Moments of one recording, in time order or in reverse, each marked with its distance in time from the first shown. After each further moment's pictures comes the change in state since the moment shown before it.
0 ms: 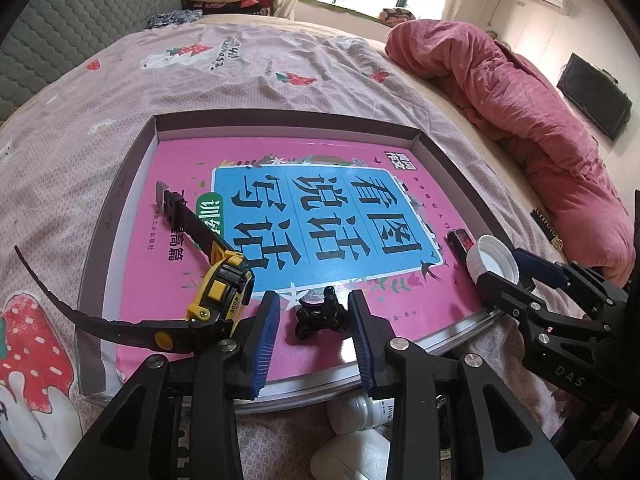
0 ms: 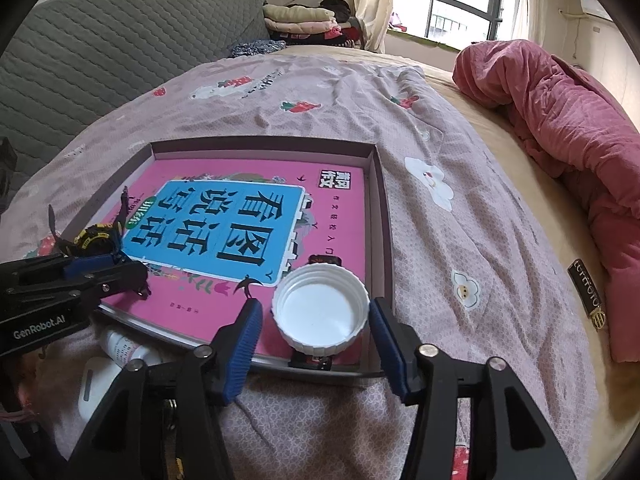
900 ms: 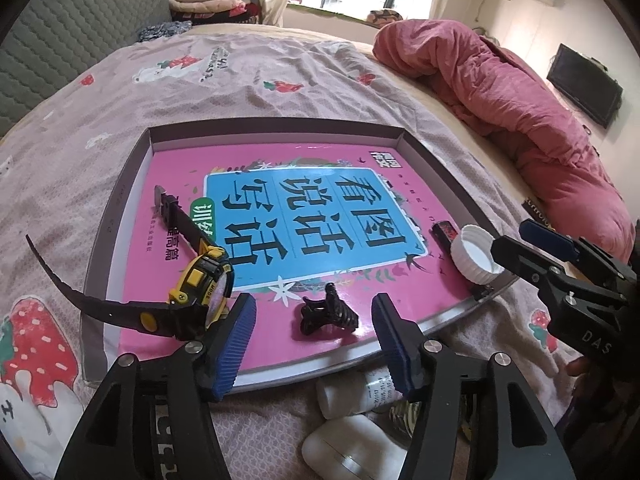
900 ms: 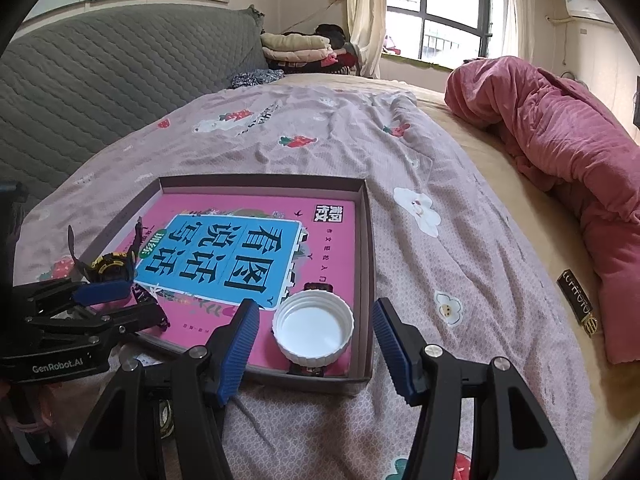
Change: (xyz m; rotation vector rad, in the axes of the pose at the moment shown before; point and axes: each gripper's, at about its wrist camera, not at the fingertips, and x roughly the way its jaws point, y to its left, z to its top) left arm -0.014 -0.011 -0.006 0.047 -0.018 -0.010; right arm -0.028 -0.010 0.003 0.036 -0.099 0.010
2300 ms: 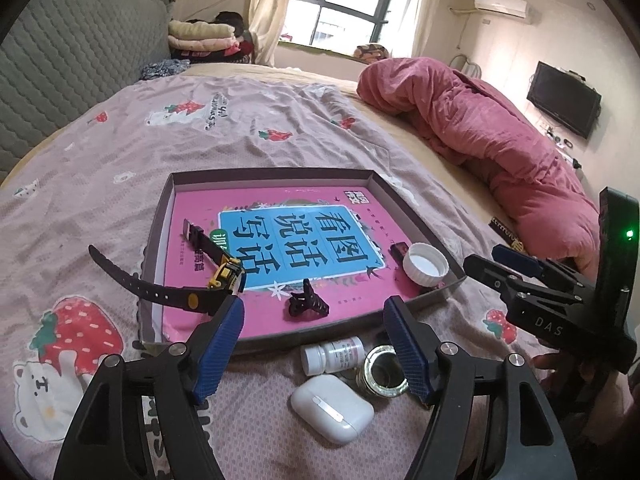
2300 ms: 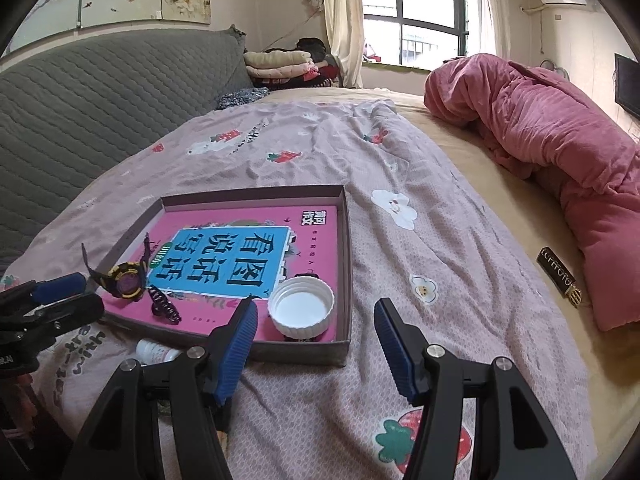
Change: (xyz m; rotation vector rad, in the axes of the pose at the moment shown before) left arm -0.079 -0.009 -0.016 0.025 -0.138 -0.020; right arm -0.038 -0.009 -0.014 0.073 -0.051 -0.007
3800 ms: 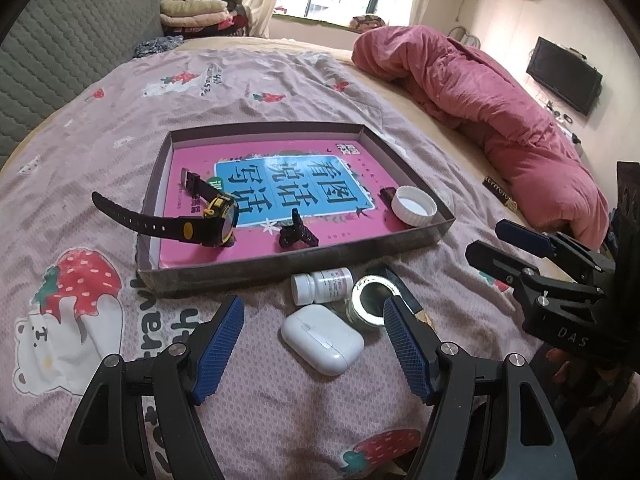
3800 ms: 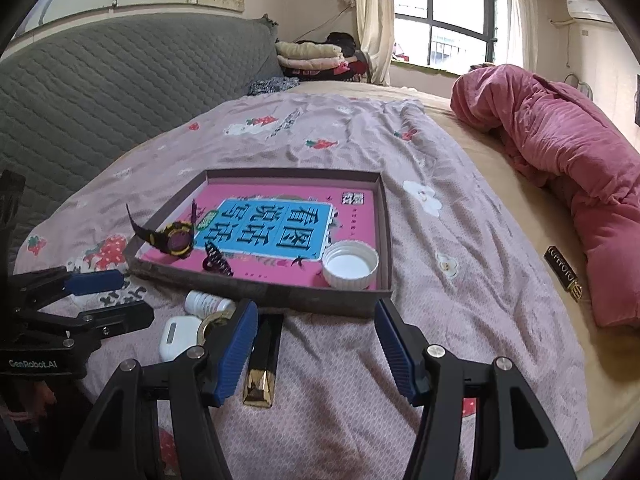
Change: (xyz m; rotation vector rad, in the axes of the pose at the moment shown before) left arm -0.013 -0.009 -0.033 0.019 0.119 0.001; right arm -0.032 0.033 -0.025 -0.090 0.049 0.055
